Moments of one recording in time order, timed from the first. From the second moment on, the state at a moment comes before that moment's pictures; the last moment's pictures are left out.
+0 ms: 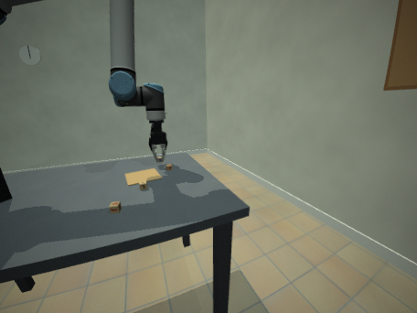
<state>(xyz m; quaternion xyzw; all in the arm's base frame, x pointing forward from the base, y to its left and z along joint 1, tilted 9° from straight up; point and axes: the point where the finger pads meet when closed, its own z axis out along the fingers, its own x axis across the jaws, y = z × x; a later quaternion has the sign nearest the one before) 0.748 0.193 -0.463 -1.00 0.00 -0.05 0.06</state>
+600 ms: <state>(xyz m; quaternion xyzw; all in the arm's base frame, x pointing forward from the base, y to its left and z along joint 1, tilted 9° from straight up) 0.740 0.183 -0.384 -1.00 0.00 -0.05 0.06</state>
